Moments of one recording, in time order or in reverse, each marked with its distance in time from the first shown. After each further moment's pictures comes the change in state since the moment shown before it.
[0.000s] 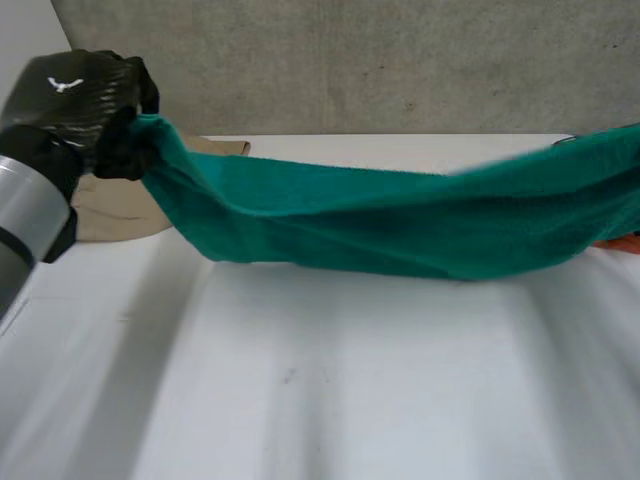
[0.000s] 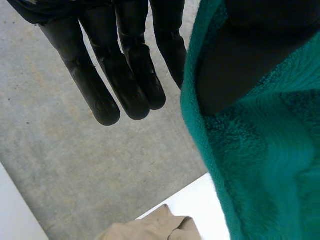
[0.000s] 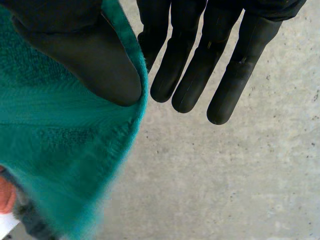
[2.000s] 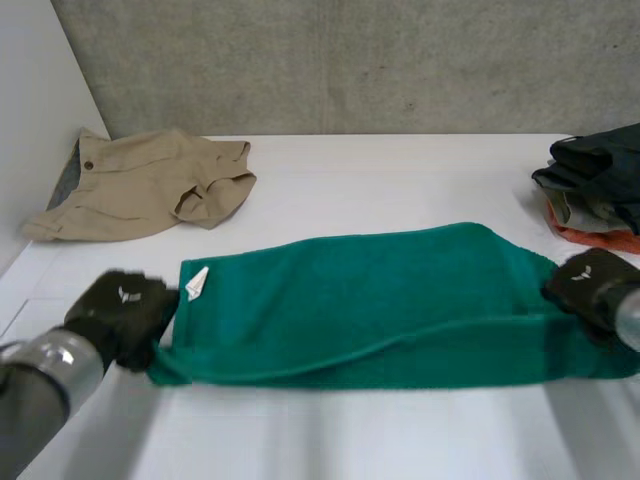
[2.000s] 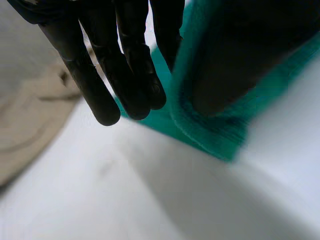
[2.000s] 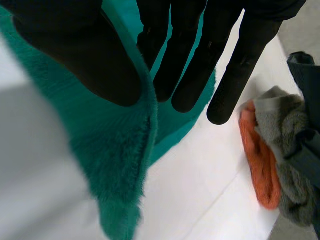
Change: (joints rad) left arm 0.119 -0.094 -0.406 -0.089 0.092 0.365; right arm -0.088 0.327 0.226 0.163 -0.160 0.087; left_hand 0.000 0.003 0.003 0.001 0.000; right_hand 0.000 0.001 0.004 0.004 0.000
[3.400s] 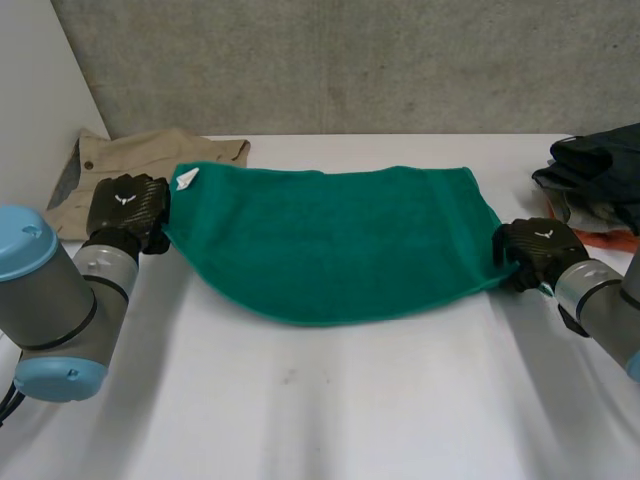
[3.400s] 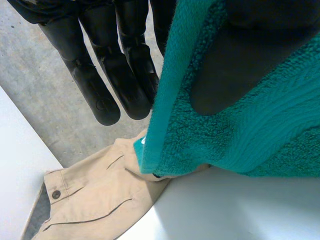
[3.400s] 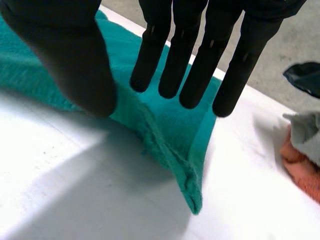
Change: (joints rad) left arm -0.013 -0.375 0.241 0.593 -0.129 -0.302; right arm 0.102 0.317 -0.160 -0.425 -0.054 0.747; left_hand 0.000 0.001 0.001 0.003 0.000; right_hand -0.276 -0.331 -0.348 -0.352 -0.338
